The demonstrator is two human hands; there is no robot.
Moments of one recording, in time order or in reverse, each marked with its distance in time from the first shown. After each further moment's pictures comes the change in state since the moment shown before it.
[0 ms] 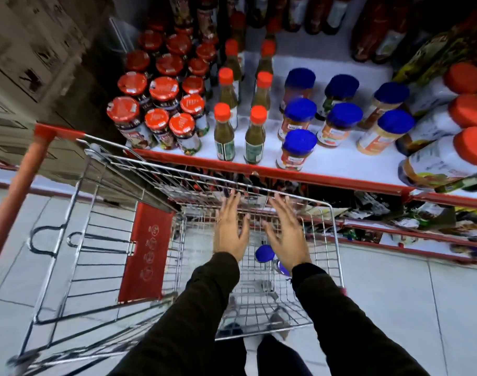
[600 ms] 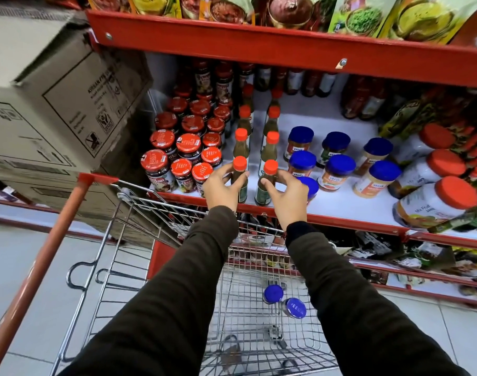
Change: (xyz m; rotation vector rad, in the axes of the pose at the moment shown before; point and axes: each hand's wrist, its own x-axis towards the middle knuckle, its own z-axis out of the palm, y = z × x) left_hand 0.136 0.085 -0.111 -0.337 0.357 -0.027; right_hand 0.128 -0.122 -0.062 0.221 0.398 0.004
